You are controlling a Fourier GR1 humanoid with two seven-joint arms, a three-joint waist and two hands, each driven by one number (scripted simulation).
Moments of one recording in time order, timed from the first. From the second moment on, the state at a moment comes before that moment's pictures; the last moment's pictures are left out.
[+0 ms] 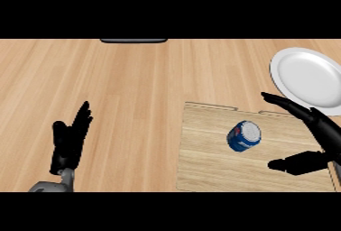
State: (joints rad) left arm -0.03 0.24 -0.16 -1.47 0.07 0.28 0.21; right arm -0.12 -0.67 0.21 -1.63 0.06 0.12 -0.28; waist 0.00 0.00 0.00
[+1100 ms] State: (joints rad) left arm -0.06 0.20 -0.12 -1.45 0.02 0.24 0.22; right arm -0.35 -0.64 0.31 -1.63 0.27 0.57 0.18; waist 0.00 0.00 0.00
